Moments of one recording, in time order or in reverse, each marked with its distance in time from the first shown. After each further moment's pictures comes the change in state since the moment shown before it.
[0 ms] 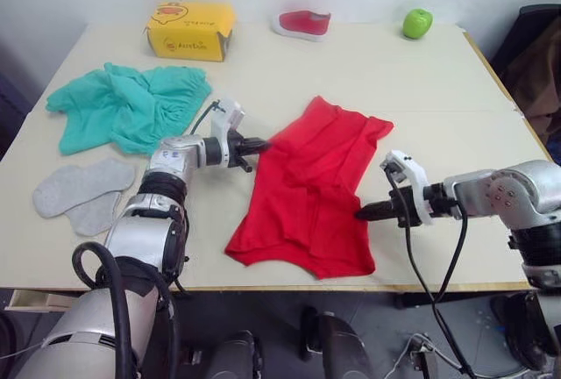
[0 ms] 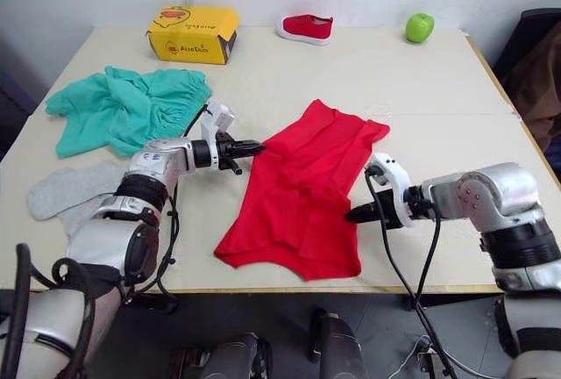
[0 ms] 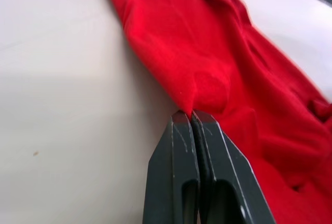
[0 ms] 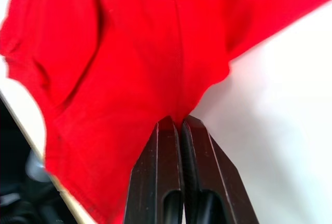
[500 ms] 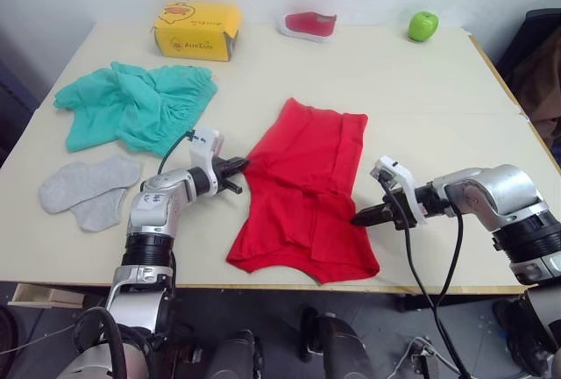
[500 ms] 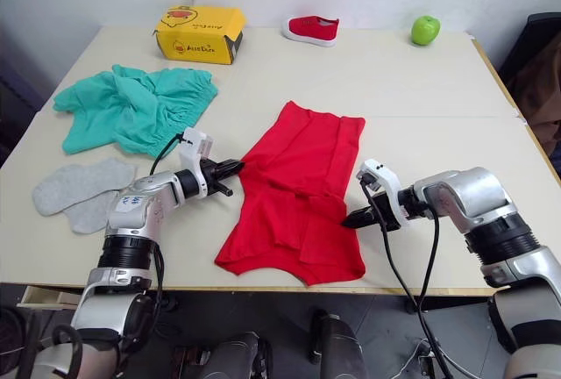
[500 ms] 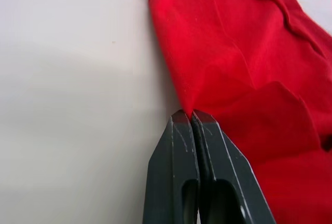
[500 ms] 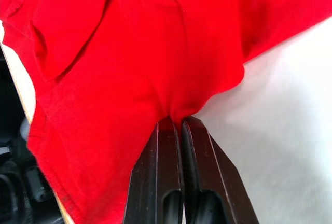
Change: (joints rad) left arm 0.392 0.008 0.049 -0.631 -0.077 0.314 0.287; right arm 0.031 0.025 0.097 0.032 -0.206 -0.193 0.262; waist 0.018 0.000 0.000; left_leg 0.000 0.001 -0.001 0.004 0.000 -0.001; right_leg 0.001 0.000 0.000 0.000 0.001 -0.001
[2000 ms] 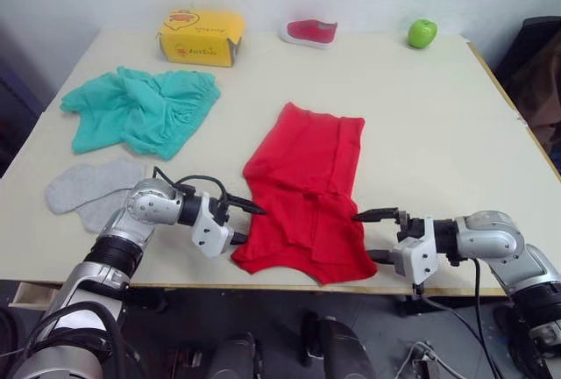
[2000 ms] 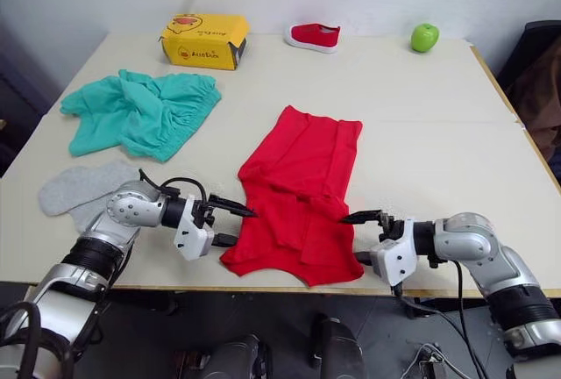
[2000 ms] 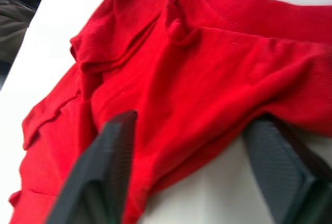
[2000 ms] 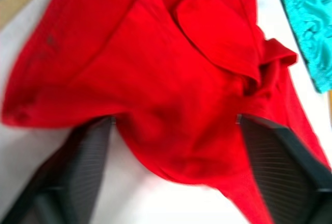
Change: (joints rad) left arm 0.013 0.307 -0.460 0.263 0.234 -1.654 -0.501; right arm 0.432 0.001 -0.141 0.090 -0.637 -1.998 -0.064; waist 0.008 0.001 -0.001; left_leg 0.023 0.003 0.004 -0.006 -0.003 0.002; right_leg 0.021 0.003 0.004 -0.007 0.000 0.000
